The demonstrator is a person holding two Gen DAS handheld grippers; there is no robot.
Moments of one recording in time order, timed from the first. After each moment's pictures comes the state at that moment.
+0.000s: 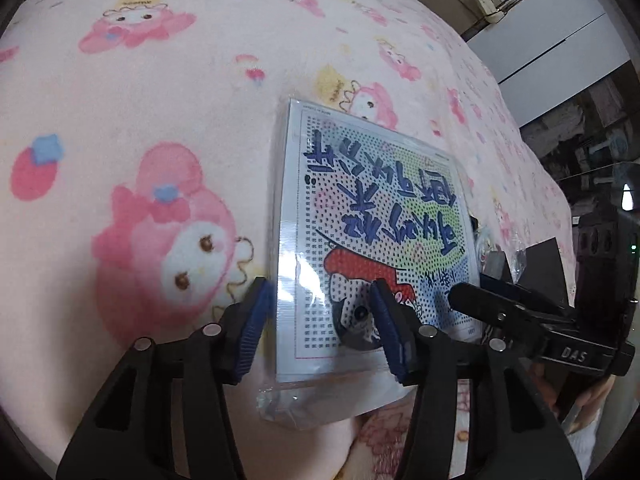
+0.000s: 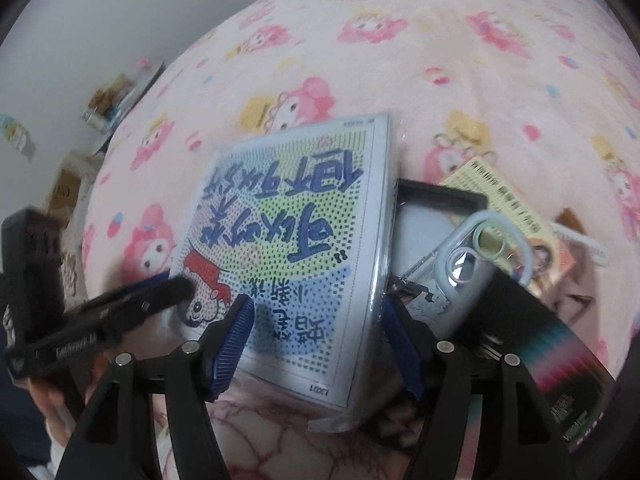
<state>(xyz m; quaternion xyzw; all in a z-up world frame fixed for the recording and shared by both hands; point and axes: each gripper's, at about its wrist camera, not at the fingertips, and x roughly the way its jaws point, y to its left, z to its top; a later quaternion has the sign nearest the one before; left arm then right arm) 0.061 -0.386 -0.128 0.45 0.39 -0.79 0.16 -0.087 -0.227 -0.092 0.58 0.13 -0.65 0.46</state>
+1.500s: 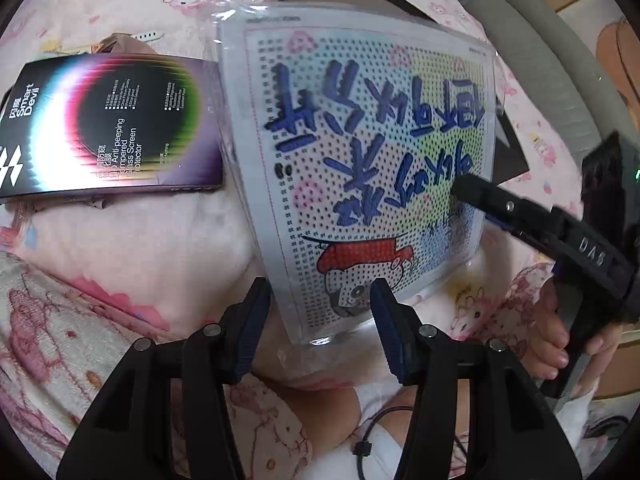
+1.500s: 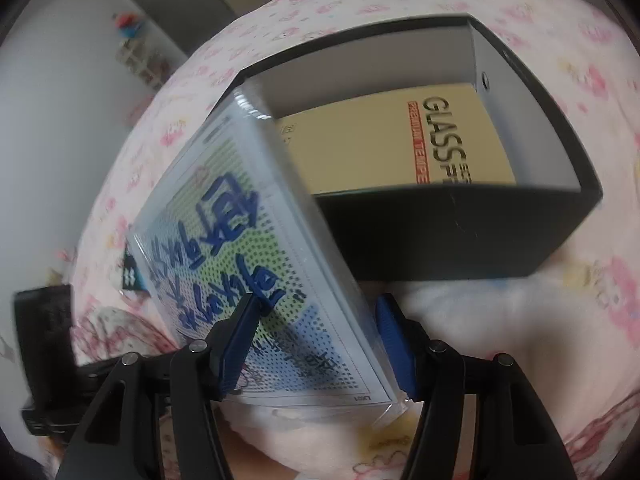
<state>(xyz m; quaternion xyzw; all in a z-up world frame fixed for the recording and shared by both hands) -0.021 -0.030 -0.094 0.59 0.20 -0.77 -0.14 -0.080 0.195 -0.061 0.54 -0.12 -0.80 0.20</state>
